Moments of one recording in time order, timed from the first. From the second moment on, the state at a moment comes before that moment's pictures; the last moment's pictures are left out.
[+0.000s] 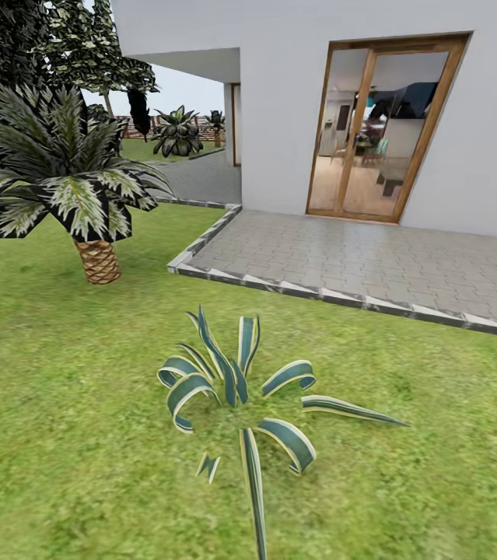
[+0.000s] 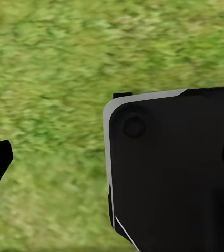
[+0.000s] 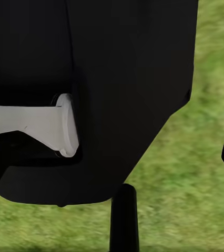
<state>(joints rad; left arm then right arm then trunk) -0.04 0.05 -0.05 -0.08 -0.01 -0.46 0.01 0.00 0.08 -0.06 -0.04 0.00 -0.13 0.01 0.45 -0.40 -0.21</state>
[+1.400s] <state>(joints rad) -0.04 0.05 -0.05 -0.08 -0.01 -0.46 0.01 0.00 0.07 -0.08 -0.39 -0.01 0.09 0.01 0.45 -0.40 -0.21</state>
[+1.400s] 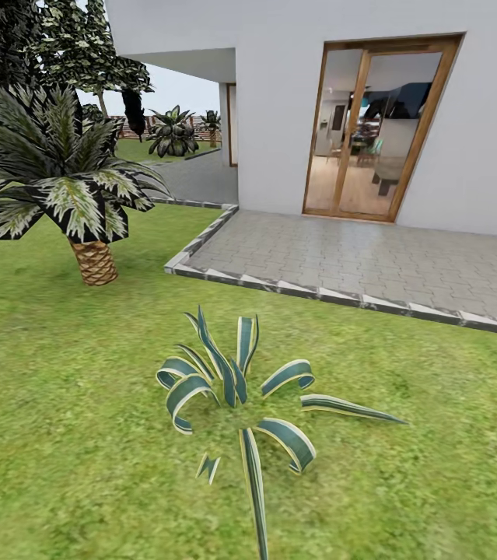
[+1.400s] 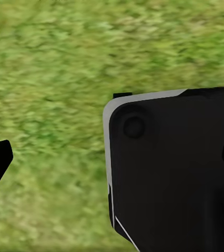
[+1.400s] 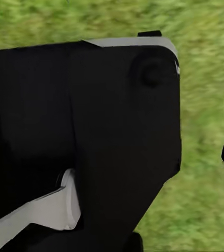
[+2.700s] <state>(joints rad) -0.04 0.05 -0.05 -0.08 -0.01 -0.46 0.01 -0.06 0.08 -0.13 -0.60 -0.01 0.34 0.01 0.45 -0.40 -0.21</state>
